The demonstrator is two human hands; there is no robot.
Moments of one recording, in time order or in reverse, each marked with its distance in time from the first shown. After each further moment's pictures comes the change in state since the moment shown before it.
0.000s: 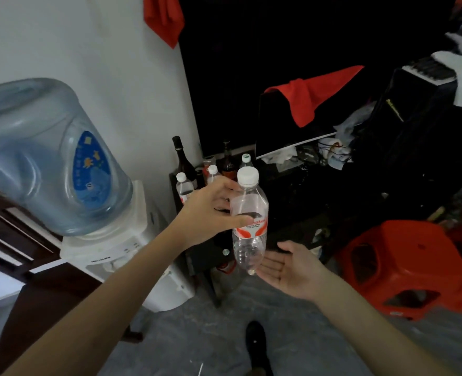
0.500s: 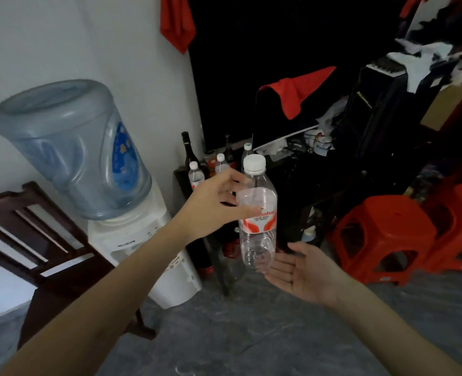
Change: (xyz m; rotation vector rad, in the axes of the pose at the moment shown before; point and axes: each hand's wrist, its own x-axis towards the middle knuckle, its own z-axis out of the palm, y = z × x) left_hand -0.133 0.030 -0.035 -0.040 -0.068 0.097; right_hand -0.094 0.139 0.024 -0.015 -0.014 -0.100
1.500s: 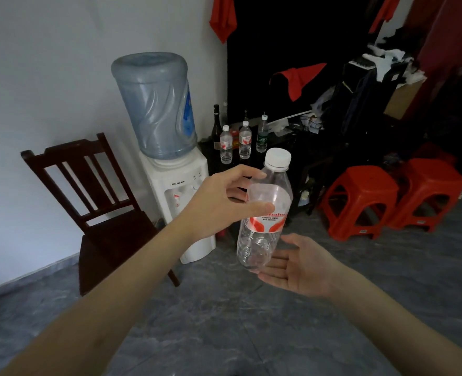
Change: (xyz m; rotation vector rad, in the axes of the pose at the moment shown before) left_hand -0.391 0.043 -0.076 -0.086 -0.042 0.124; right_hand -0.187 0.338 0.137 -0.099 0.053 -0.038
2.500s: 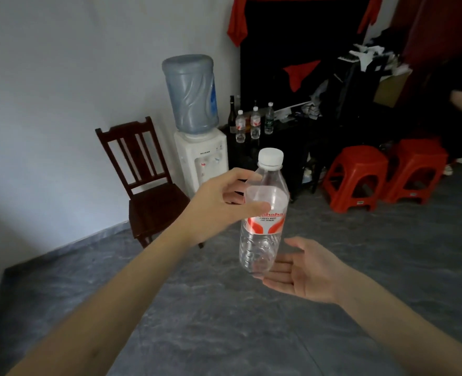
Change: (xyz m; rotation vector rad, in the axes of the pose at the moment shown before) left_hand -0.345 0.115 0.044 0.051 0.008 -0.023; right_hand -0.216 0.285 0.020 -0.029 -0.145 0.013
